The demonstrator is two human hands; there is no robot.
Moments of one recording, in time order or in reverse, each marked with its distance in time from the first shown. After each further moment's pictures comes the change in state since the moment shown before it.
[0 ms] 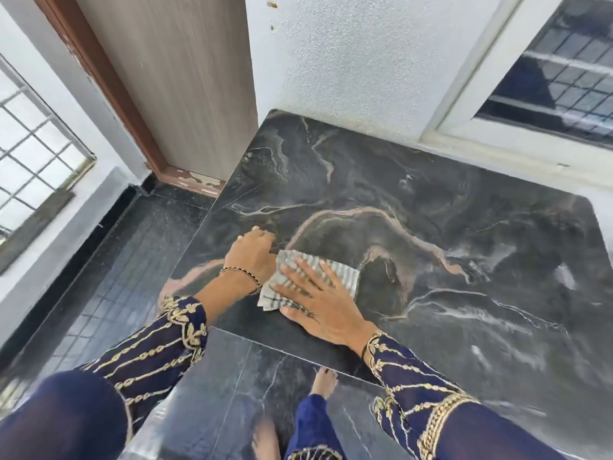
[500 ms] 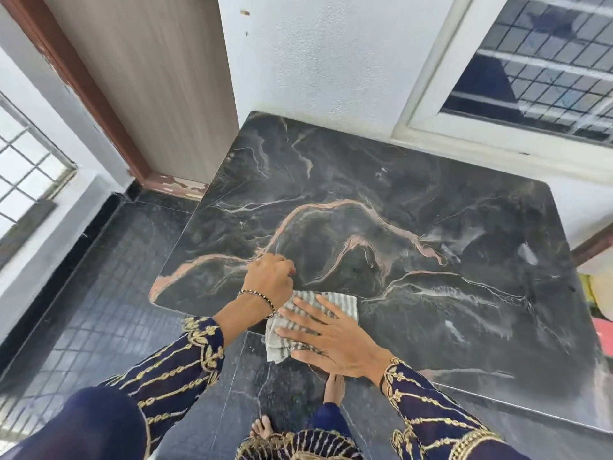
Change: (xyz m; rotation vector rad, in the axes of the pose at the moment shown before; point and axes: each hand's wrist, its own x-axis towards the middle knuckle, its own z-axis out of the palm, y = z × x) left_hand -0.051 0.051 0.023 0.070 -0.066 0.186; right_hand -0.088 -0.016 -0.023 -0.021 -0.182 -0.151
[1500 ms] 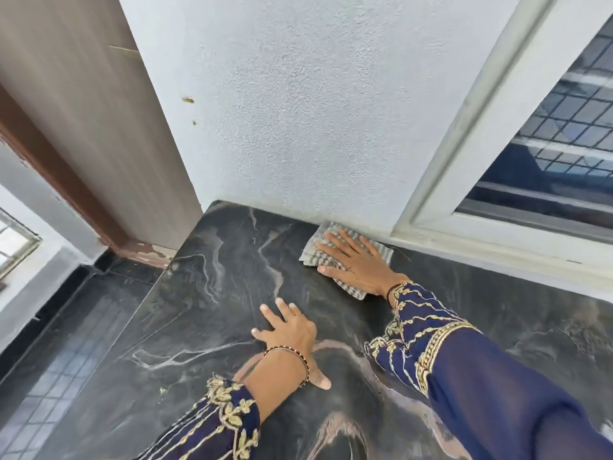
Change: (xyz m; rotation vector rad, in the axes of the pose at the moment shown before) left_hand 0.264 0.078 -0.005 0.262 -0.495 -0.320; right_hand 0.190 0.415 -0.085 0.132 -0.088 0.402
